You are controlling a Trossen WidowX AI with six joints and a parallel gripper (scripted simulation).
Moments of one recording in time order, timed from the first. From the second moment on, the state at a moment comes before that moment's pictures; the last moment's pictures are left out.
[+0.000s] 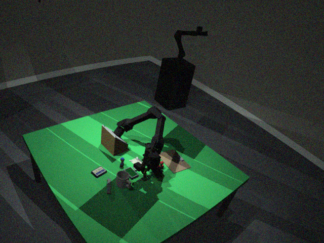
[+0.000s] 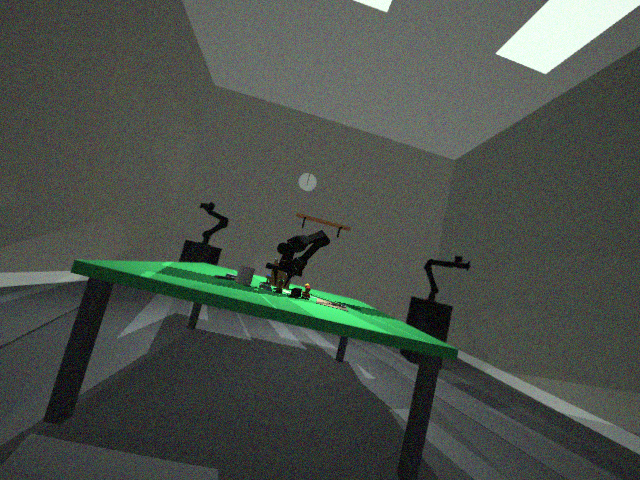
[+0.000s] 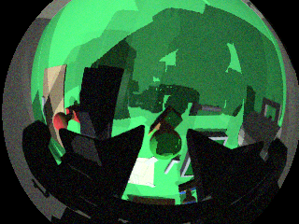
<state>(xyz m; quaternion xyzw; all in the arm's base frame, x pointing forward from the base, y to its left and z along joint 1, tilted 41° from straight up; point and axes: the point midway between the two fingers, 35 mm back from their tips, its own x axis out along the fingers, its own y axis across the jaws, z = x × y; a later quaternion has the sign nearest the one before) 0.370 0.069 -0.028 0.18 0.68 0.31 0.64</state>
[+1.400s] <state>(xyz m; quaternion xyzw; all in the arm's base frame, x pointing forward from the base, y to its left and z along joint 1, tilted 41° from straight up) 0.369 0.071 -0.028 0.18 0.68 0.31 0.64</state>
